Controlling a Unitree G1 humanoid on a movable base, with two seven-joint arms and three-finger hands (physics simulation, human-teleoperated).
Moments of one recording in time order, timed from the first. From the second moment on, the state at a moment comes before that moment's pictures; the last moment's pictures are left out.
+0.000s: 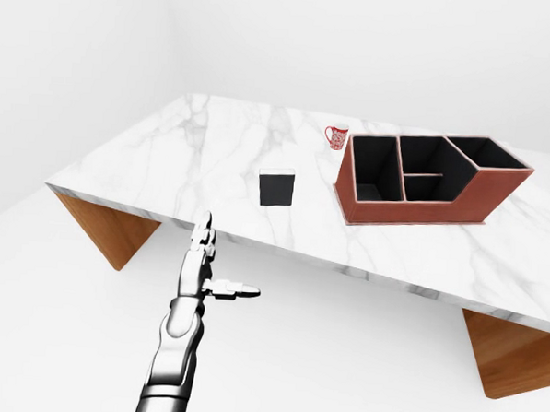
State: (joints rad) left arm -0.05 0.02 0.03 0.14 -0.01 -0.09 -0.05; right arm 0.42 -0.23 -1.57 -0.59 0.98 0.09 0.40
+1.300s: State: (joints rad) left arm -0.05 0.02 0.03 0.13 -0.02 -0.09 -0.06; right arm 0.48 -0.34 -1.57 -0.63 1.16 0.09 0.30
